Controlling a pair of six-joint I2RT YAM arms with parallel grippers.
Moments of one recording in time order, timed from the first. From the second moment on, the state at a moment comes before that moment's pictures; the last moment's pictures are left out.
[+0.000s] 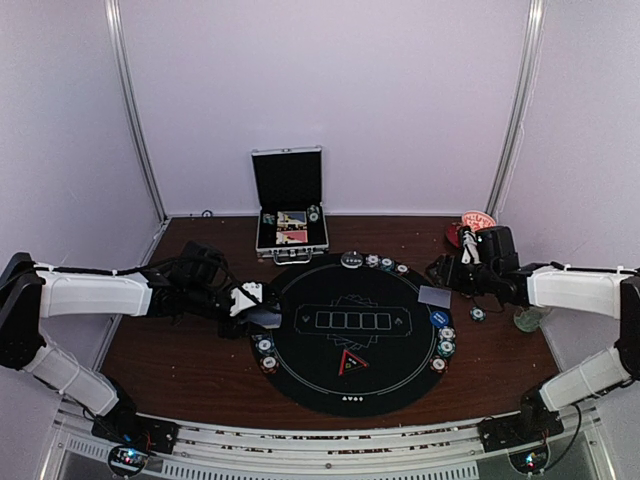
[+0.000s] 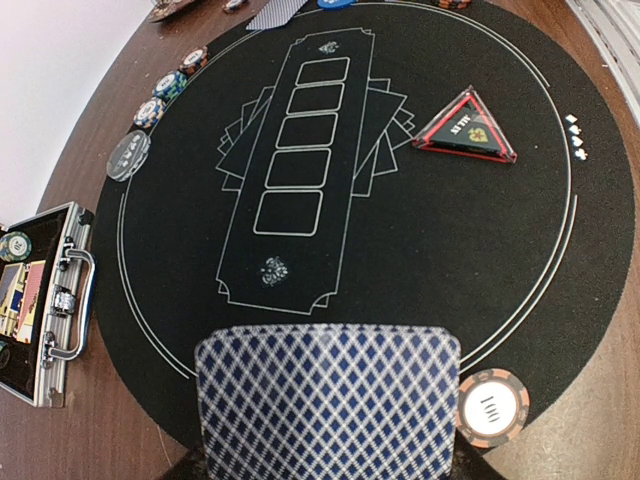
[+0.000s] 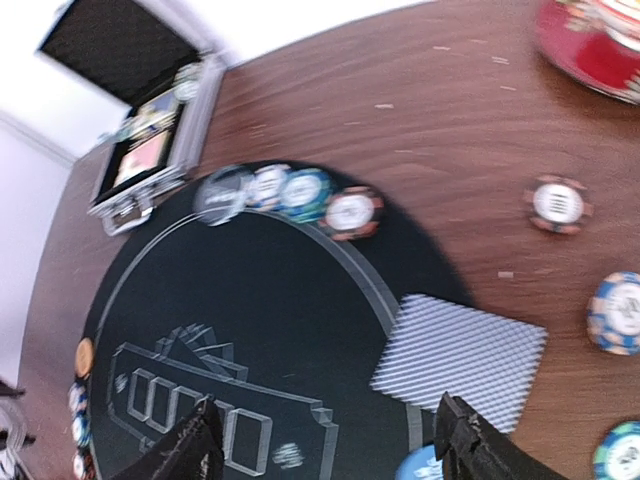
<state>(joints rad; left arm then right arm) -0.65 1.41 0.72 -0.11 0.42 0.76 0.31 1.33 0.67 0.02 -0.12 0.51</state>
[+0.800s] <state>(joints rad) -0.65 1.41 0.72 -0.11 0.43 0.77 0.97 1.81 1.00 0.42 -0.17 0.74</state>
